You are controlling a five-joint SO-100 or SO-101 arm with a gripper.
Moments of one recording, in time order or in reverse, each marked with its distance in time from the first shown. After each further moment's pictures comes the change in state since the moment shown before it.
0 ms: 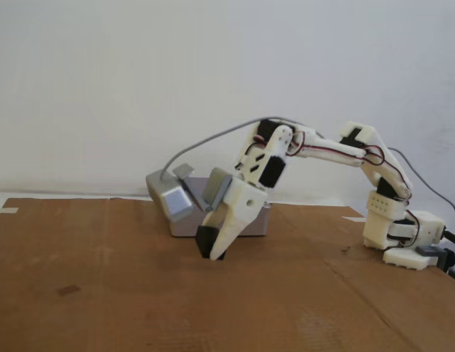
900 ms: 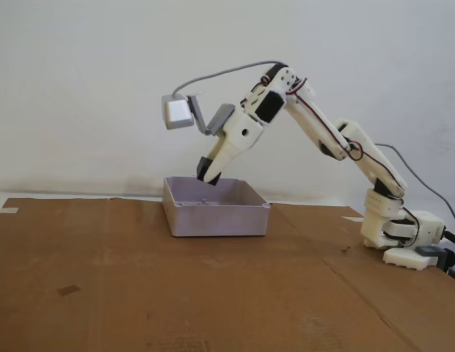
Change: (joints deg) arm 13.4 0.0 -27.6 20.7 -2.4
